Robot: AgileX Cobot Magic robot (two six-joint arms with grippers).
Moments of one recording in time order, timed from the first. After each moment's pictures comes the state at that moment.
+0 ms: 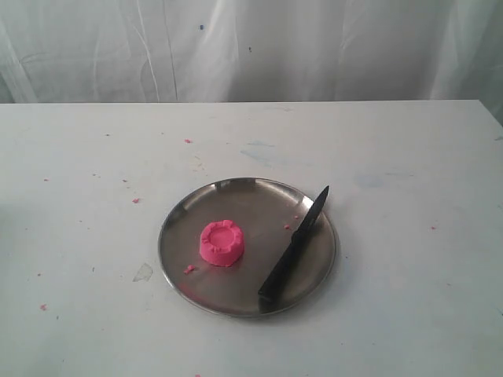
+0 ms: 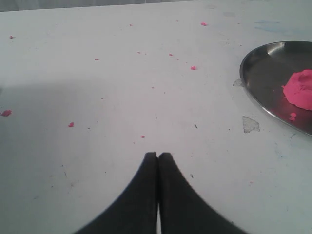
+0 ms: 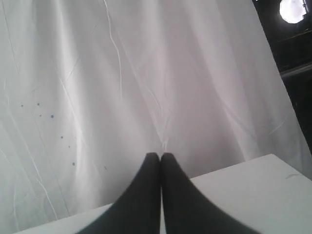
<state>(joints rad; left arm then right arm) -0.01 0.01 0.02 -0.13 0.39 0.11 -0.03 0.01 0.00 -0.08 -0.17 0.38</state>
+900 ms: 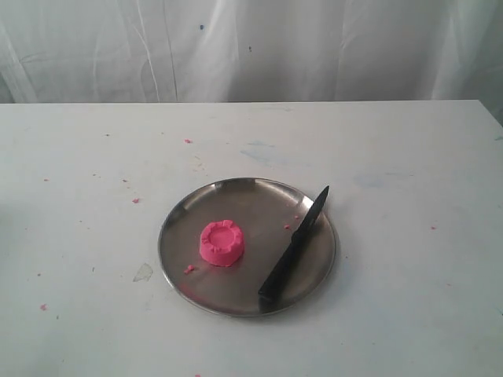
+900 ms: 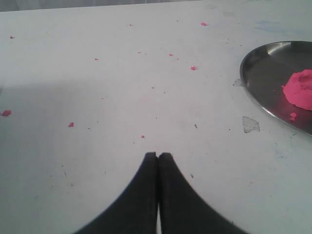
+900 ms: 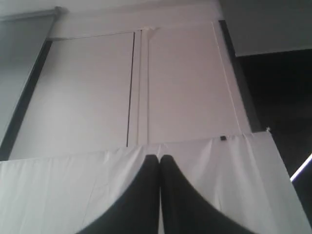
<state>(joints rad) -0.01 0.01 0.02 -0.13 0.39 0.11 -0.03 0.00 -0.33 -0.17 -0.60 0.31</state>
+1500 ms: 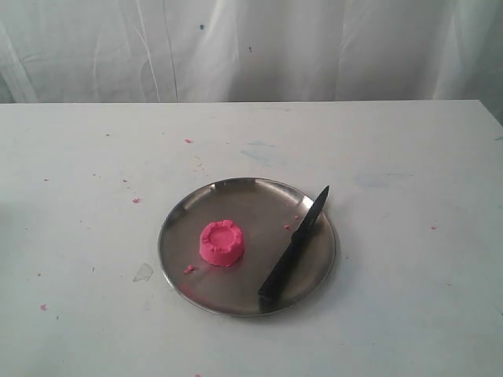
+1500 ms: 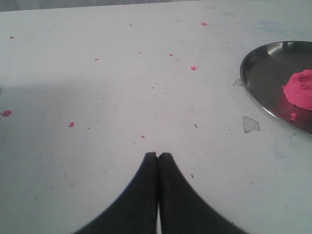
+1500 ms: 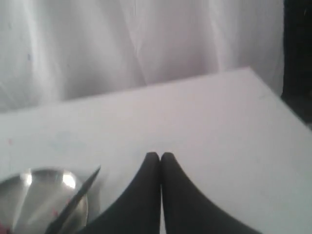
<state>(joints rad) -0.01 0.01 0.02 -0.13 0.39 0.11 0.09 0.60 -0.41 -0.31 0.18 0.49</state>
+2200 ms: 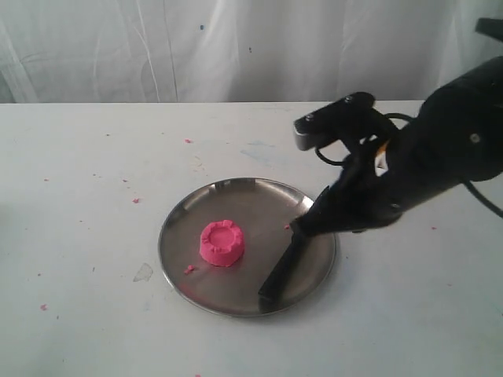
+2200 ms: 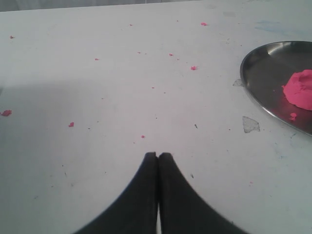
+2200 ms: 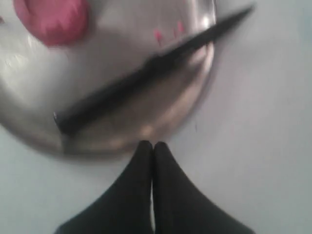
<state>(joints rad) -0.01 0.01 0.02 -0.13 0.39 0.11 0.58 1.45 -0.95 -0.11 0.61 0.09</state>
